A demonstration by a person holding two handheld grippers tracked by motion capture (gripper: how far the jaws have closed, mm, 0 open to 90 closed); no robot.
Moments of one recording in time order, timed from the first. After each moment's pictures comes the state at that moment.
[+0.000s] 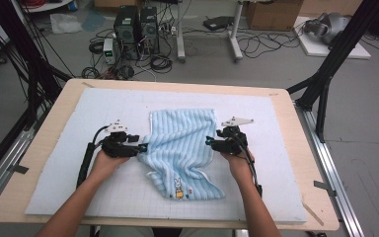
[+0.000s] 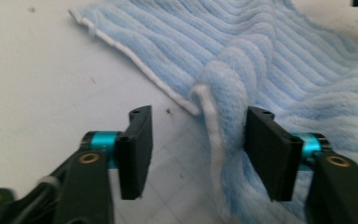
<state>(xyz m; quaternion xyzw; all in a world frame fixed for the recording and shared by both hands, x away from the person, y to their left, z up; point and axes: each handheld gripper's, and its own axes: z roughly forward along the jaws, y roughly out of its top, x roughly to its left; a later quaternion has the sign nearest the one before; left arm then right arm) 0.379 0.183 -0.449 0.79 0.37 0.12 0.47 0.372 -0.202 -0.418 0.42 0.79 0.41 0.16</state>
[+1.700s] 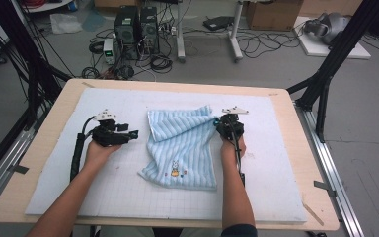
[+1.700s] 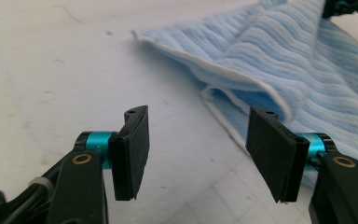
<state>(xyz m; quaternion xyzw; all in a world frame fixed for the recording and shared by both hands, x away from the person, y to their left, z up) 0.397 0.212 -0.436 0.77 0.41 0.13 0.48 0.434 -0.198 -0.441 0.52 0.72 0.38 0.26</state>
